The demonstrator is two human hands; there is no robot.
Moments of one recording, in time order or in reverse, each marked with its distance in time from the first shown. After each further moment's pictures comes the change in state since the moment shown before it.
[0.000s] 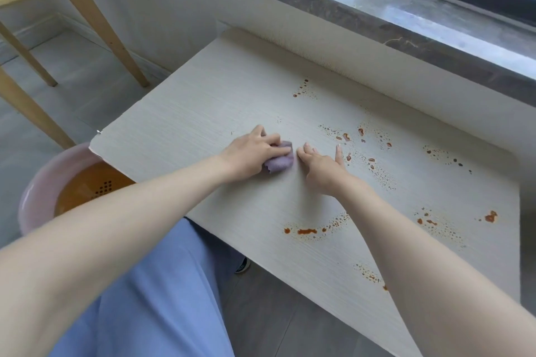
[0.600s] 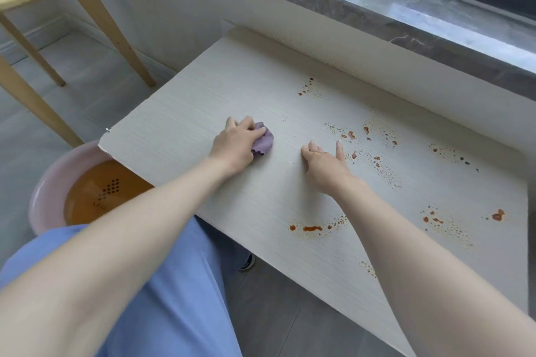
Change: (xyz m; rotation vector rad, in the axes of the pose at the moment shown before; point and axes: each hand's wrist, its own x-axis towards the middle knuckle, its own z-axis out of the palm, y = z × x) left_hand -0.015 -0.017 0.002 -0.185 0.104 -0.404; right_hand 0.002 -0.009 0.006 -0.084 0.064 0.017
